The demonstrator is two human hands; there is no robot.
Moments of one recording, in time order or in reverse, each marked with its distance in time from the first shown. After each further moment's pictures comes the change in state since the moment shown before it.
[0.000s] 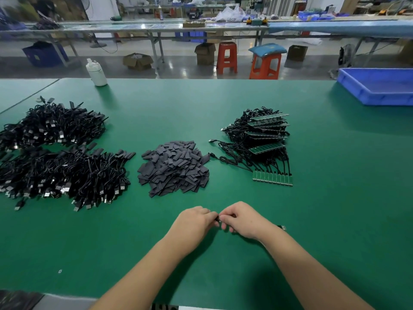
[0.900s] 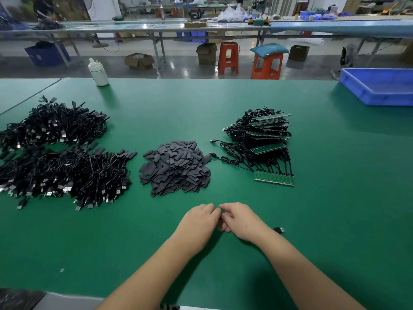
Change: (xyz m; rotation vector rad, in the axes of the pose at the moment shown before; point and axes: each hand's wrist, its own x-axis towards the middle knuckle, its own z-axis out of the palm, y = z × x) left_hand 0.006 0.018 -0.011 0.154 -0.117 -0.038; right_hand 0.002 -0.008 0.012 -0.039 0.061 0.009
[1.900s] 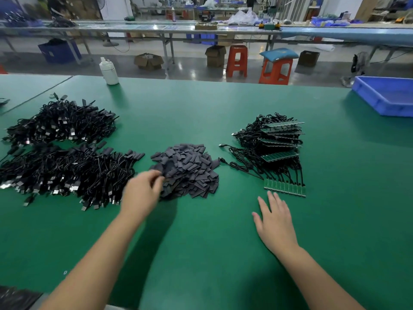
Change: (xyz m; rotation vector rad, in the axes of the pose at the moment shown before) left_hand -0.023 -0.134 -0.045 -0.458 0.503 -0.692; right_hand 0.021 0.081 -0.010 -0.680 0.437 0.073
